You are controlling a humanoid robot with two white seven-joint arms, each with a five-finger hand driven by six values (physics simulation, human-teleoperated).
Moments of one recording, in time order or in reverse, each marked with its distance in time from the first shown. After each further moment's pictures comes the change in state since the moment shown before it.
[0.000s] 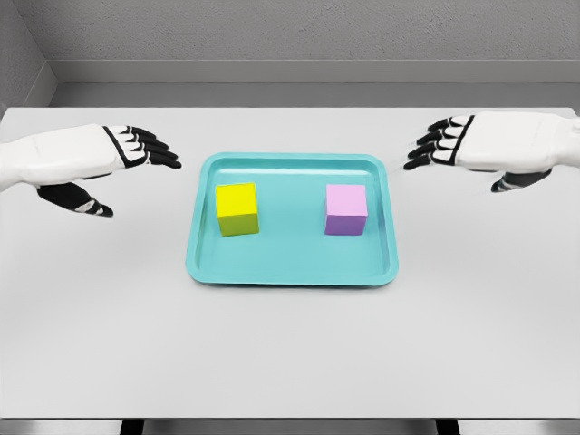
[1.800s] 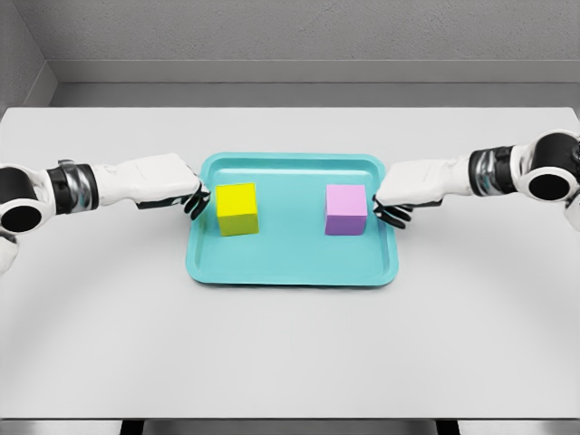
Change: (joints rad) left arm -0.054 -0.359 -0.086 0.254 -0.423 0.000 0.000; right arm -0.084 0.358 0.285 0.360 0.129 0.001 0.000
